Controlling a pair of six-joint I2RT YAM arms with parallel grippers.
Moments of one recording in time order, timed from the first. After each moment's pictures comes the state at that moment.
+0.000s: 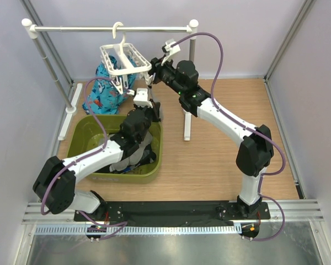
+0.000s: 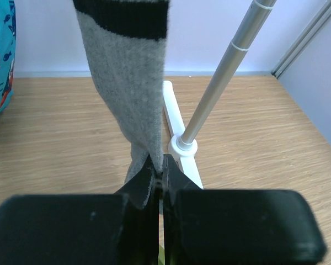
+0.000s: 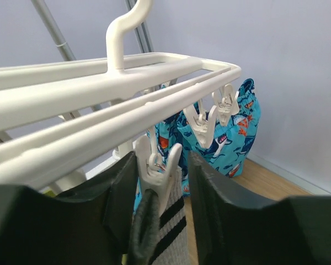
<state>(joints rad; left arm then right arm) -0.73 1.39 0.88 0.50 -0.40 -0.27 0.67 1.87 1.74 0.31 -0.13 0.23</state>
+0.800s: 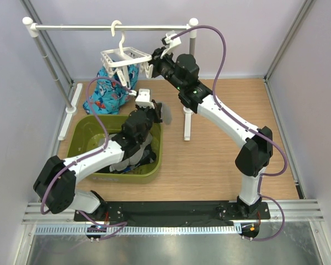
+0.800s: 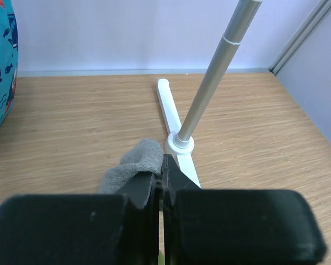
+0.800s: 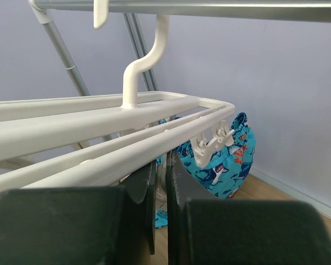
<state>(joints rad) -0.75 1.40 0.89 0.50 -0.41 -0.26 0.69 1.88 1.87 0.22 -0.08 0.23</state>
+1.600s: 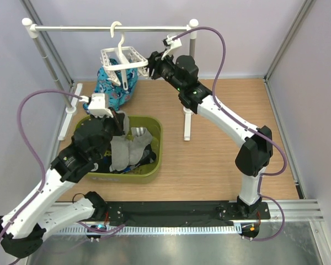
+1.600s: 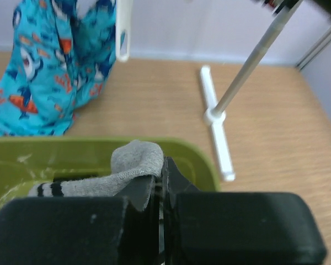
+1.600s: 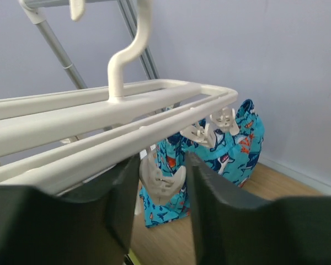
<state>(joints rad) -0.75 0.82 1.08 -0.38 -0.52 -0.32 0.68 1.89 1.87 0.21 -0.08 0.29</state>
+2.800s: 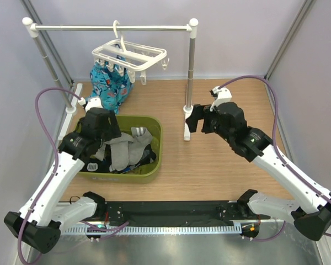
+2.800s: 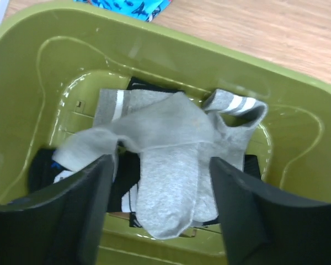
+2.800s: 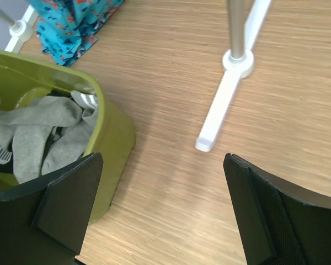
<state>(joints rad) -0.42 0.99 1.09 -0.82 -0.43 -0.50 0.67 1.07 1.12 -0.44 0.18 0.38</state>
